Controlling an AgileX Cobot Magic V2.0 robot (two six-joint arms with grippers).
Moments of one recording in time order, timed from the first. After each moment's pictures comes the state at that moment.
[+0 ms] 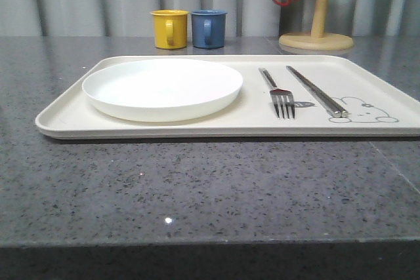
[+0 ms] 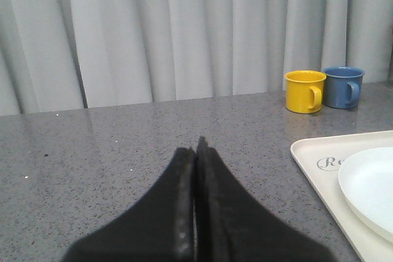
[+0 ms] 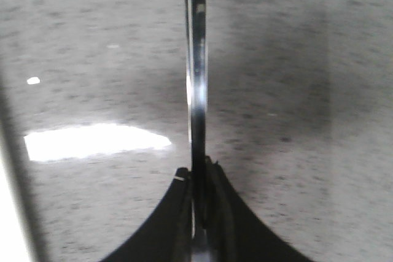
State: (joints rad) left arm -0.05 0.31 -0.31 -0.10 0.06 0.18; right arm -0.12 1.73 -1.57 0.03 1.23 0.02
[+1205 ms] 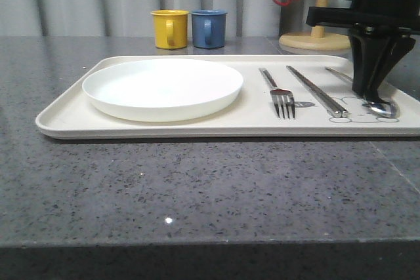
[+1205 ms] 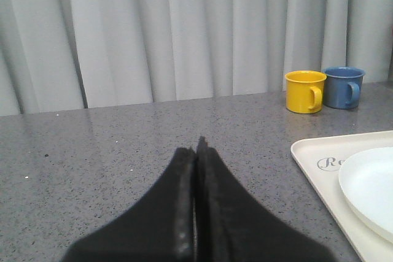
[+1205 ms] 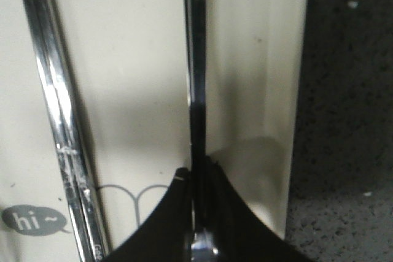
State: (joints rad) left arm -0.05 0.31 -0.31 -0.10 0.06 0.18; right arm 0.17 1.87 -1.57 0.12 1.23 0.23
